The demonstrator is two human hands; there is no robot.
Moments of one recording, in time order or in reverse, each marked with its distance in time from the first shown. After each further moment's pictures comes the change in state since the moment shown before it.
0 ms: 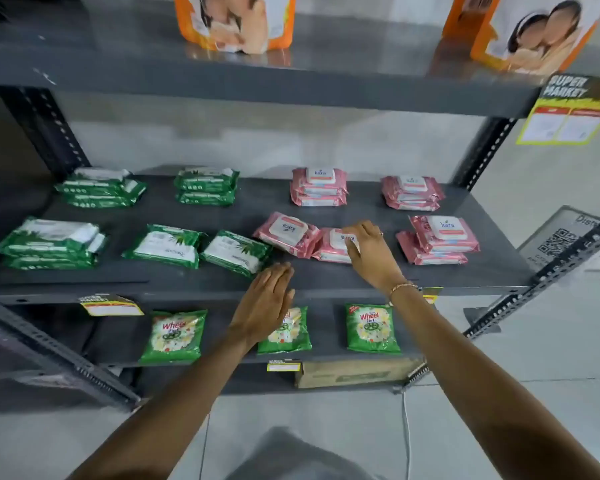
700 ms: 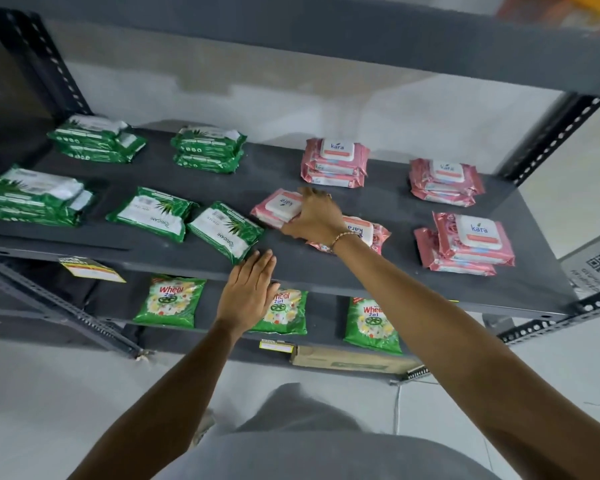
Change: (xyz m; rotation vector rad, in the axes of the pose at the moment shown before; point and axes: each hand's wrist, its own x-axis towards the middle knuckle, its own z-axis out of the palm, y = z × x) left_hand 0.001 -0.003 0.039 0.117 -0.070 -0.276; right_hand 0.093 -0.042 0.051 -0.030 -0.344 -0.035
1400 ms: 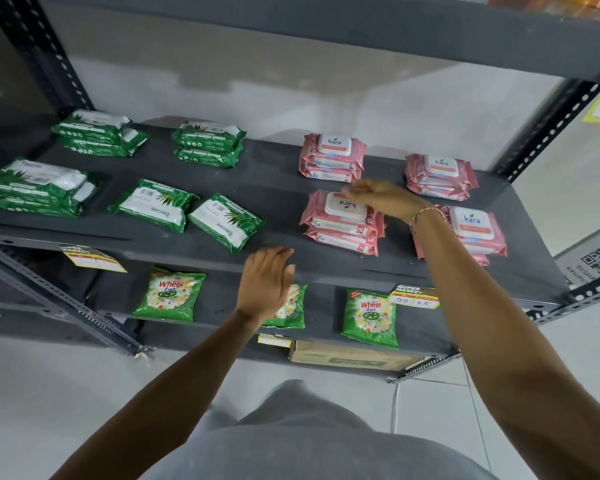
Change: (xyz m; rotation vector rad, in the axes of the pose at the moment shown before) left_hand 0.009 0.036 0.004 -0.194 0.326 -0.016; right_hand -0.041 0.077 -0.085 0.344 -0.321 0.207
